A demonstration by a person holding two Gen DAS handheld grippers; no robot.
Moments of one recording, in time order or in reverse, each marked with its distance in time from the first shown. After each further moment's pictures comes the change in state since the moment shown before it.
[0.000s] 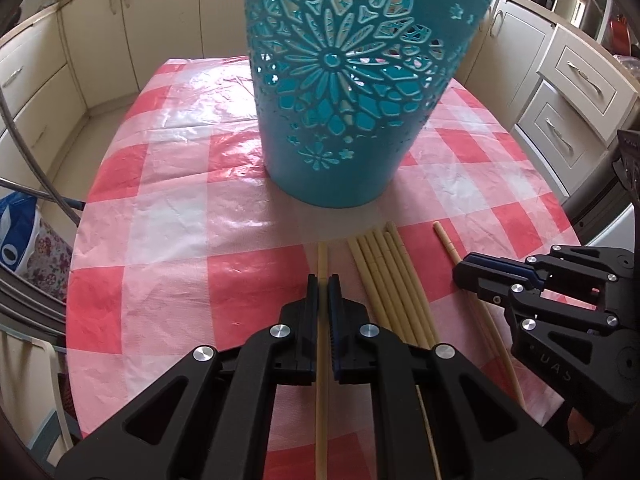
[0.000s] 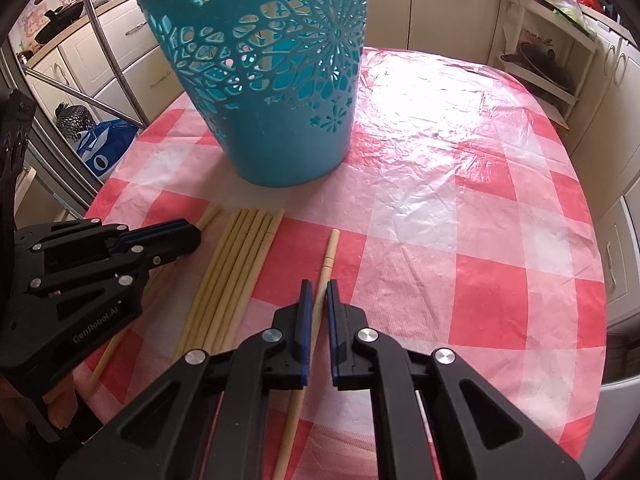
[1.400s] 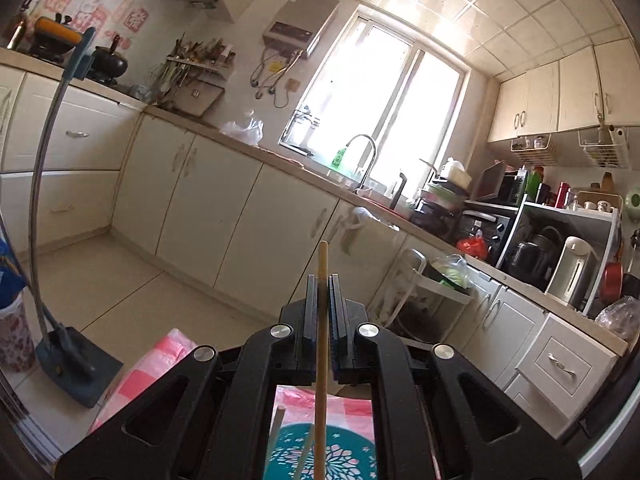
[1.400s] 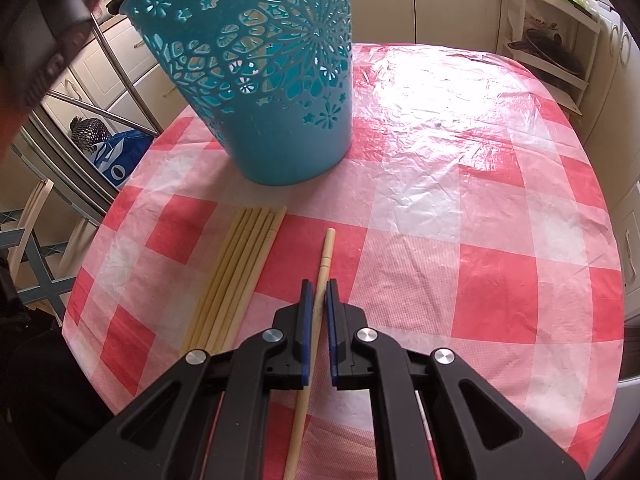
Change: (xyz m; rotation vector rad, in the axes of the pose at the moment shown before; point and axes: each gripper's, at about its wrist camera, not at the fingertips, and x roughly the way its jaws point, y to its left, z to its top) left arm -0.127 0.020 0.163 -0.367 -0.899 -0.045; right arm -0.003 -0.017 -0.005 0.038 -0.003 0.096
